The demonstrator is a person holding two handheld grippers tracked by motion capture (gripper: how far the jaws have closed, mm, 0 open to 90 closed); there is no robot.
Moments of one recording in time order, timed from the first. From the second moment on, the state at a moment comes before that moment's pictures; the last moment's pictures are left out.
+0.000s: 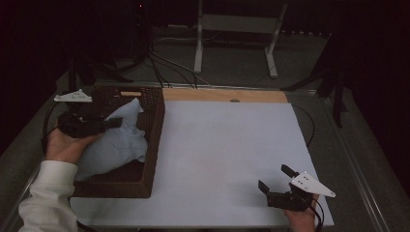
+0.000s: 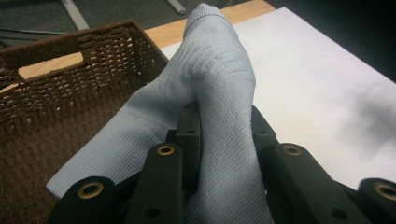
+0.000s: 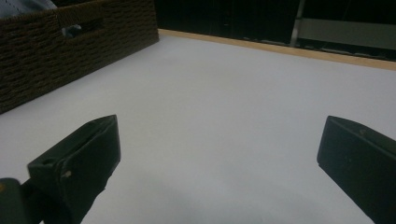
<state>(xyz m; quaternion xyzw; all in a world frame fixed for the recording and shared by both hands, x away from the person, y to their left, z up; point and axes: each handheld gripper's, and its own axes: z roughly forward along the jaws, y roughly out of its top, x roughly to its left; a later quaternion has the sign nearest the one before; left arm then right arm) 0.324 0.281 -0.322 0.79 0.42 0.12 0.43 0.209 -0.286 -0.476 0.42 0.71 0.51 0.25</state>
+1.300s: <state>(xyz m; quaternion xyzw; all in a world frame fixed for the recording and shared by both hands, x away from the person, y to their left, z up) 0.331 0.250 -0.313 0.77 0.38 0.06 0.50 0.209 -0.286 -0.476 0.42 0.71 0.51 0.25</state>
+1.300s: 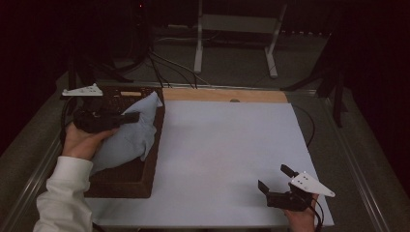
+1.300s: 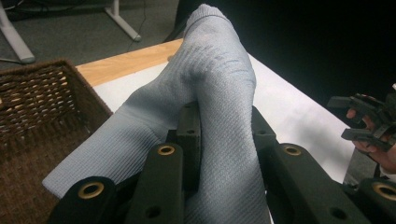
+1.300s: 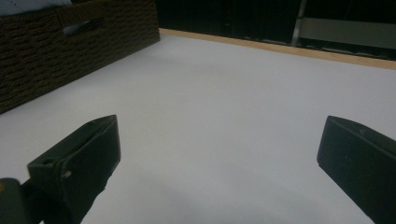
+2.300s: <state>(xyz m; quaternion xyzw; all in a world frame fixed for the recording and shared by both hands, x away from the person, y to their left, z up) 0.330 0.216 -0.294 0.77 0.33 0.05 0.54 0.209 -0.286 -0.475 0.41 0.71 0.51 0.25</state>
